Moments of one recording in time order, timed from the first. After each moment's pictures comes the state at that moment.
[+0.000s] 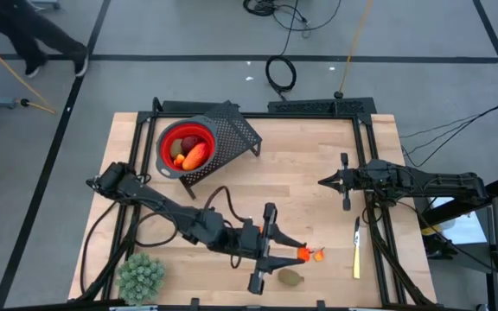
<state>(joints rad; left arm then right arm) -0.47 1.93 1.76 0.50 -0.24 0.05 -0.06 0.24 0.21 -0.28 0.00 -0.12</state>
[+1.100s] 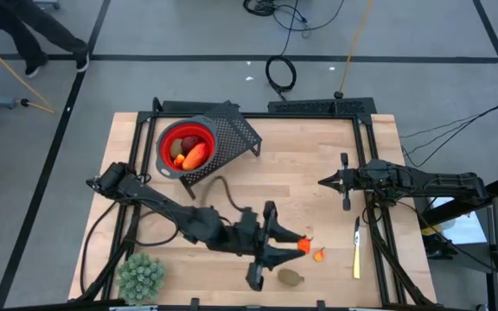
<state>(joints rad) -0.47 1.93 1.76 0.57 -0.29 -0.22 -0.06 0.24 0.21 -0.28 0.00 -0.12</state>
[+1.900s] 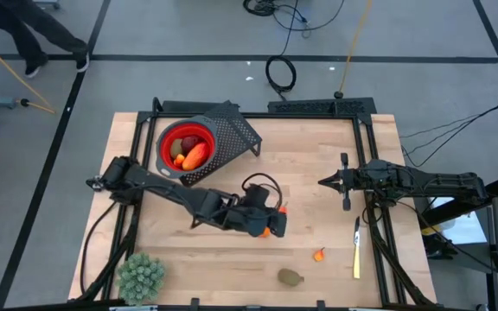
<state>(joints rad) -0.33 1.93 1.76 -0.50 -0.47 -1.26 -0.06 0.24 0.21 -0.28 0.00 -0.12</state>
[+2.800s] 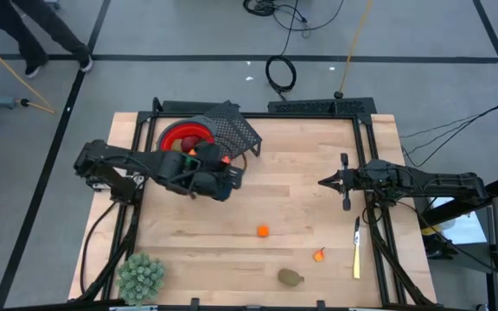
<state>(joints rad) -0.22 1.64 1.77 -1.27 -0.68 -1.37 -0.06 0.24 0.21 -0.29 0.00 -0.12</state>
